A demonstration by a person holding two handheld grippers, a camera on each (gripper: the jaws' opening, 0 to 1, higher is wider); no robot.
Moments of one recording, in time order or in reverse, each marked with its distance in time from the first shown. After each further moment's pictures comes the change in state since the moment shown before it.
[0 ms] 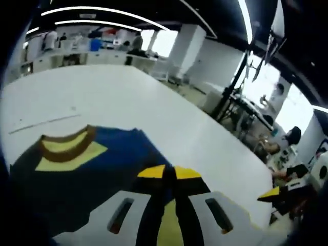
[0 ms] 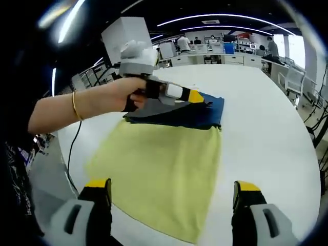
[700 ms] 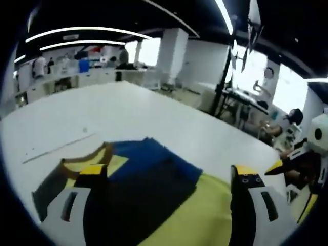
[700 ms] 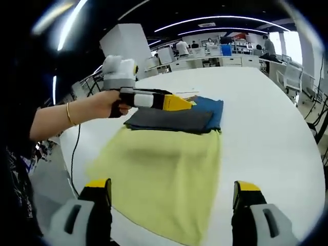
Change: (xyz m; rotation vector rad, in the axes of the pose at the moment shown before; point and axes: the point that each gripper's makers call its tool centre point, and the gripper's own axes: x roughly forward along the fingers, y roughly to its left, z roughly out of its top) left arm -0.051 0.030 0.023 0.268 -0.093 0.068; right arm 0.001 -0.001 0.007 0.033 -0.047 0.023
